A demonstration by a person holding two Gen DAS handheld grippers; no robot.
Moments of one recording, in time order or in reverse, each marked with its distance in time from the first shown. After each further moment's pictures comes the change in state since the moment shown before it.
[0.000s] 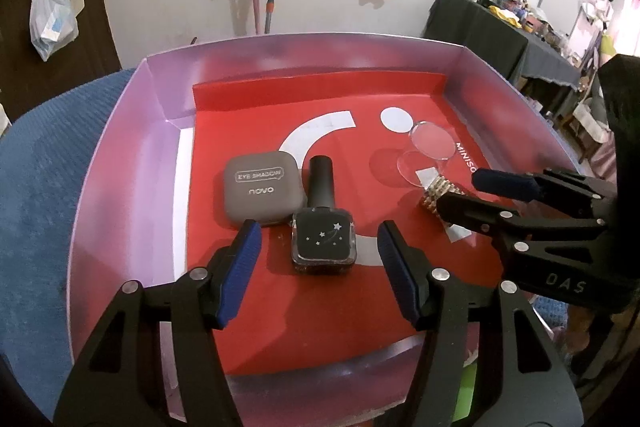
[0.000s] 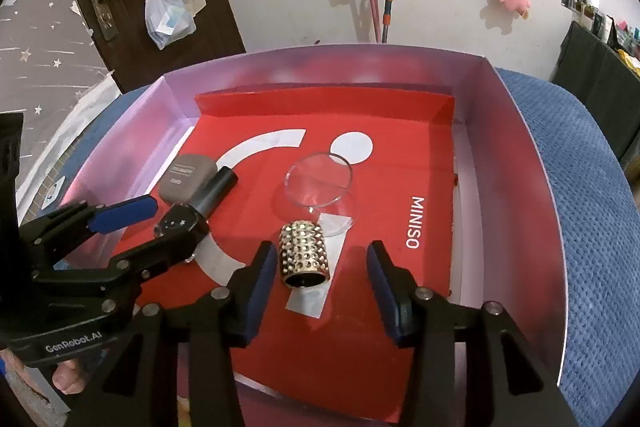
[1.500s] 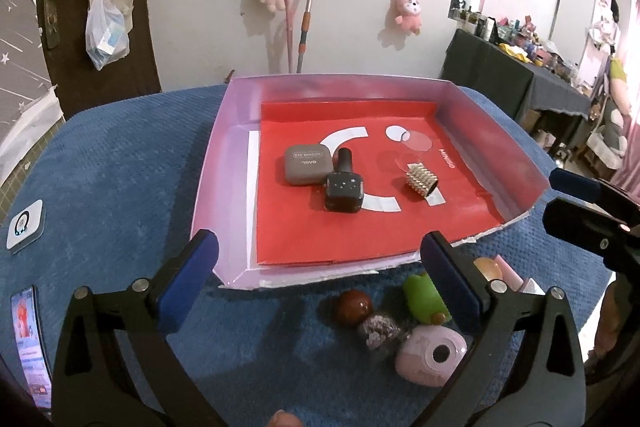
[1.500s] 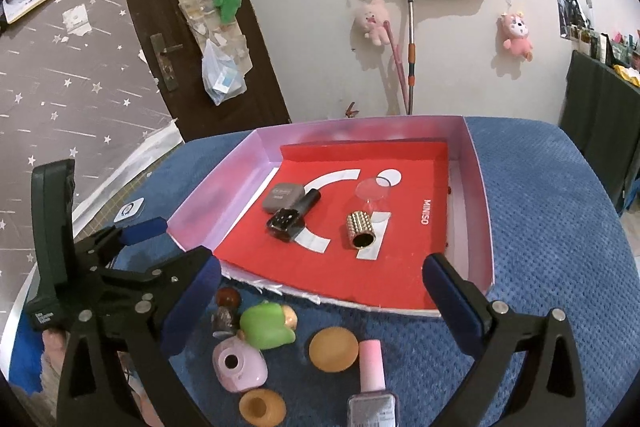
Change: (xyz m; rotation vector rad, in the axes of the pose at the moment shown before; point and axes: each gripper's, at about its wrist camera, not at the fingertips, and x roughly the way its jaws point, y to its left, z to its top) left arm -0.094 0.001 -0.053 -0.053 -0.161 0.085; right arm -0.122 0.028 -0.057 -0.009 -0.244 0.130
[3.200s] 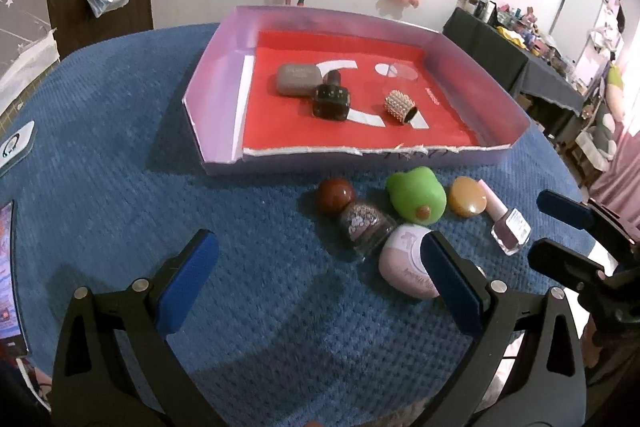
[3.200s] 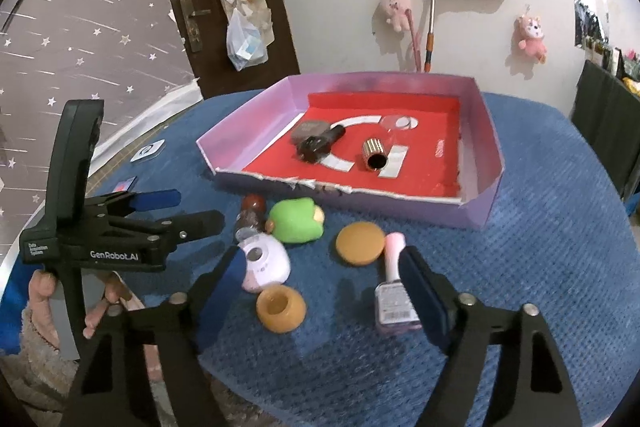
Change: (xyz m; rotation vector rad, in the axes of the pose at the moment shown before) left arm -0.009 -0.003 -0.059 -0.073 0.131 -0.055; right arm -0.028 0.025 -0.073 -0.091 0.063 0.024
